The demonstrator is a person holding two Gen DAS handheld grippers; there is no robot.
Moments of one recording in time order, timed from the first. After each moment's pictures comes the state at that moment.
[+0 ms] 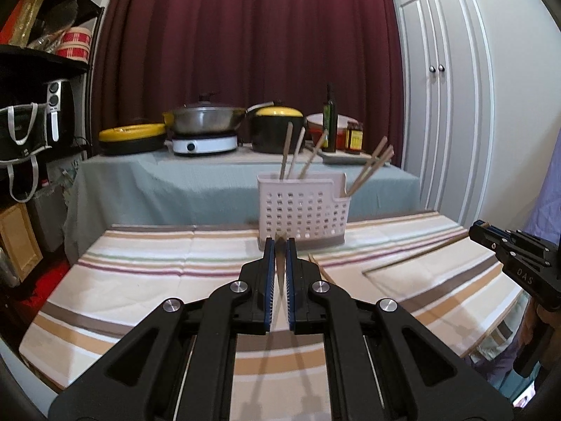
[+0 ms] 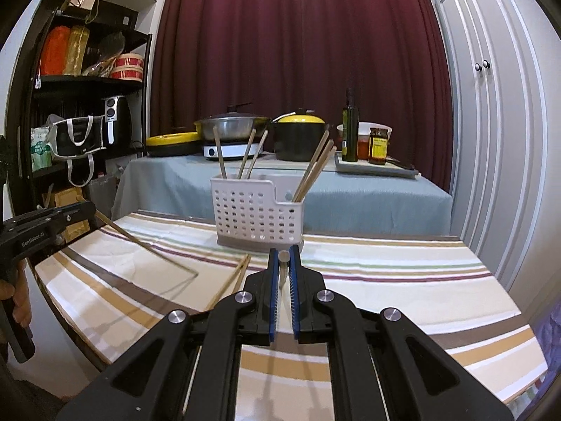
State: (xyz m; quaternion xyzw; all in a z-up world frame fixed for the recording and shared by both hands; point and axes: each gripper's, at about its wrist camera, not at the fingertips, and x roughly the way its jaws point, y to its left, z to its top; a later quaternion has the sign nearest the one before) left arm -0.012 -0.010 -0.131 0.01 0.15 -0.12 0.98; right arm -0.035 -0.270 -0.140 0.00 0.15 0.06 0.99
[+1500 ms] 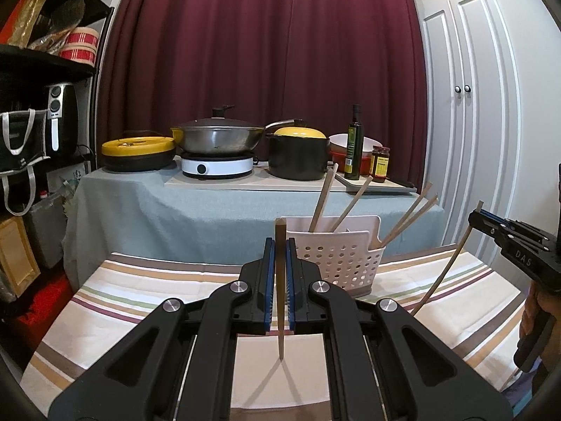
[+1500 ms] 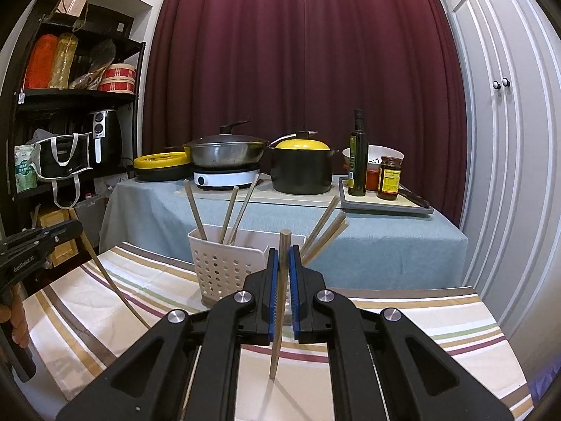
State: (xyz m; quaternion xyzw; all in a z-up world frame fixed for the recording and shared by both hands) left arm 0.076 0.005 -0.098 -0.01 0.14 -0.10 0.99; right arm 0.062 -0.272 -0.090 0.00 0.13 0.07 0.99
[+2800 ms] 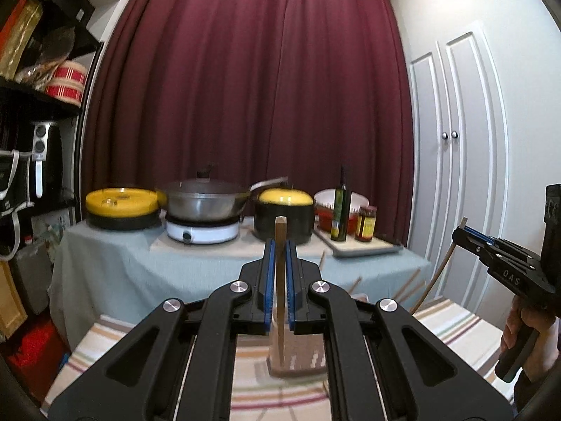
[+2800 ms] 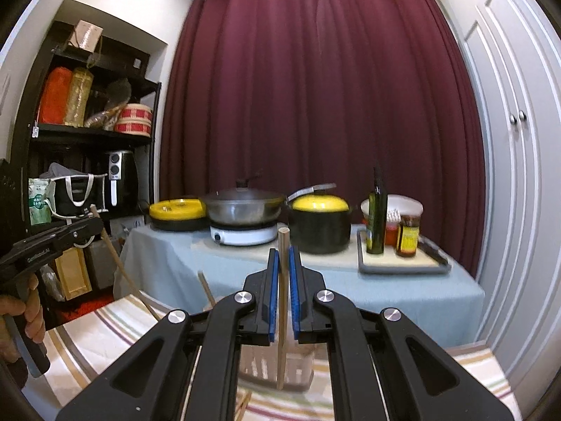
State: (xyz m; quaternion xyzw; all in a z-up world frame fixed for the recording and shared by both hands) left arm 0.105 0.008 -0.011 -0.02 0.04 -0.13 0.99; right arm 0.086 -0.267 -0.017 0.00 0.04 0.11 0.99
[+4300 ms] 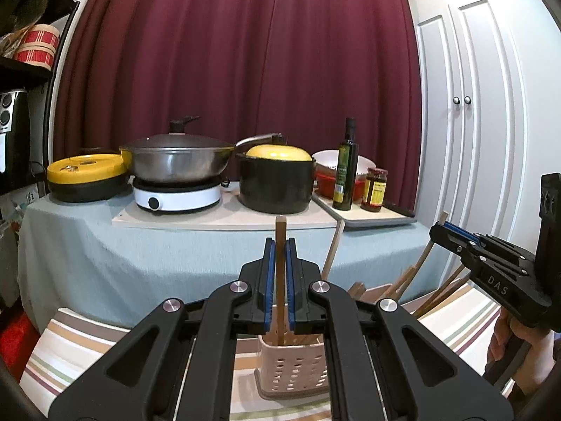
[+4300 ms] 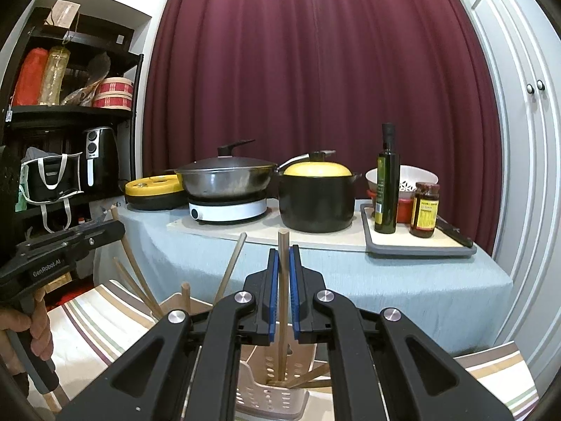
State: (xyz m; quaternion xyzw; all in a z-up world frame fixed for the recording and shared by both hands) left arm 0.230 -0.028 -0.066 -0.01 0.12 -0.15 0.98; right arm 0.190 -0.259 -0.066 0.01 0.10 0.11 0.99
